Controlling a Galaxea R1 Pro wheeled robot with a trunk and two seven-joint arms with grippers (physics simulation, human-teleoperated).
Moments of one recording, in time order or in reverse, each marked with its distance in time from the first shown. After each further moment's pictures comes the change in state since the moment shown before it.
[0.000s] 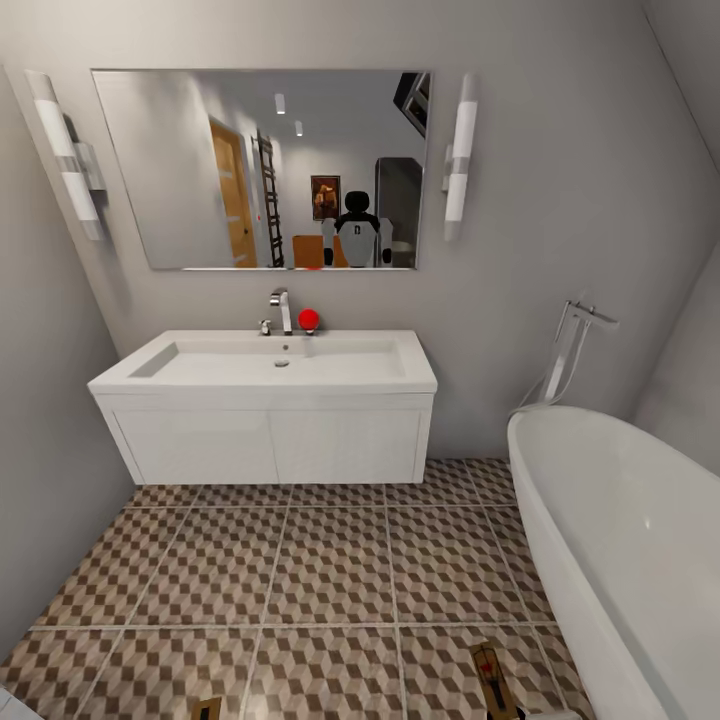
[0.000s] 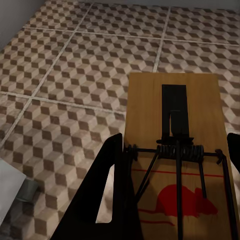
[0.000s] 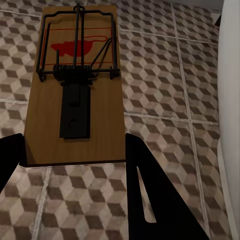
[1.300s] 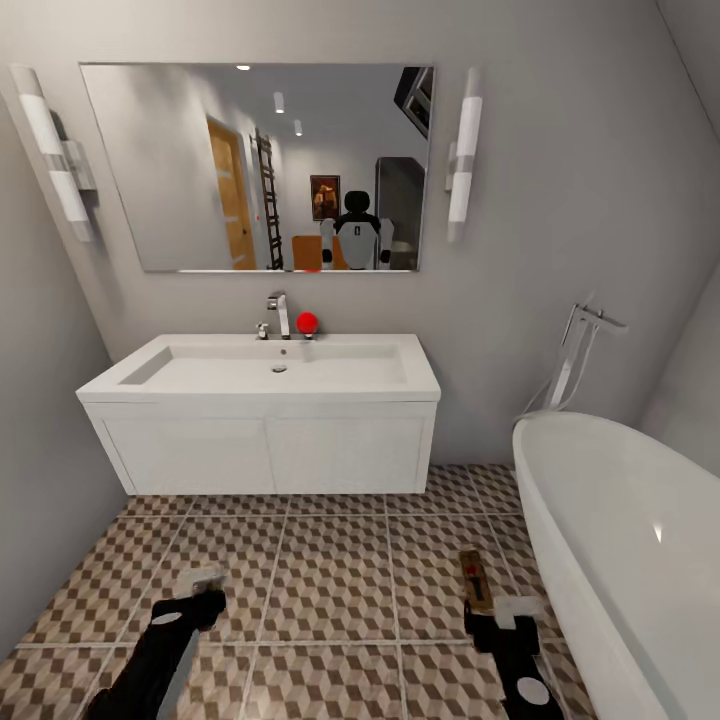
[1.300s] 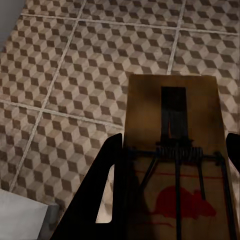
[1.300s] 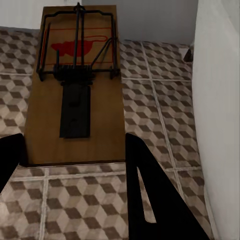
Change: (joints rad) left arm -0.032 0.009 0.015 -1.003 0.001 1.312 -0.004; right arm -0.061 0.110 0.001 -0.475 0.003 0.491 -0.115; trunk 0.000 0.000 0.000
